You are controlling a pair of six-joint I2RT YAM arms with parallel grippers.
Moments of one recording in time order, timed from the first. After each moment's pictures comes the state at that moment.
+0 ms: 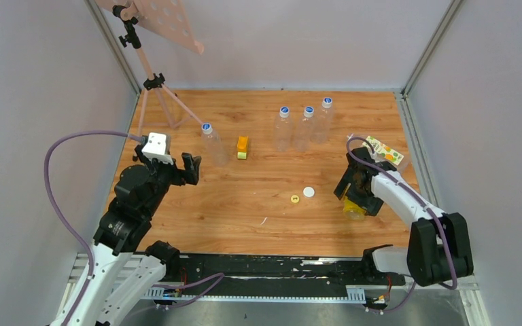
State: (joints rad) left arm -0.42 0.55 0.83 -0.45 -0.20 -0.10; right arm 0.22 1.26 0.77 -0.85 0.26 0.79
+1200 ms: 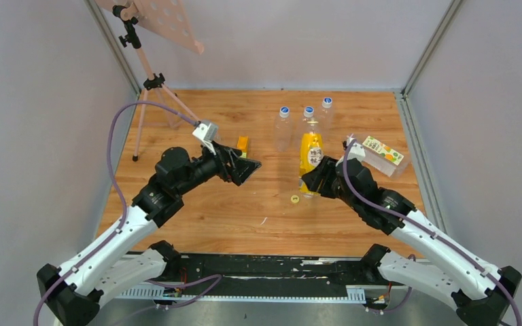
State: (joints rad) left arm -0.64 0.82 0.78 -0.02 0.25 -0.46; right arm 0.75 0.83 0.81 -0.58 0.27 0.84
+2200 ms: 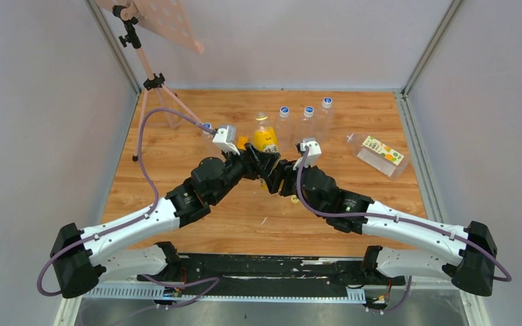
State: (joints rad) left arm -0.96 1.05 0.76 0.25 -0.31 -0.66; right arm 1.10 1.08 0.81 -0.02 0.47 0.60
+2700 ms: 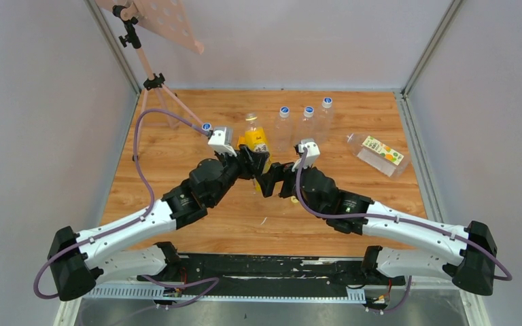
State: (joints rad) left arm -0.97 1.03 0.76 0.21 -0.42 -0.59; right arm 1.11 1.08 0.81 -0.01 0.47 0.58
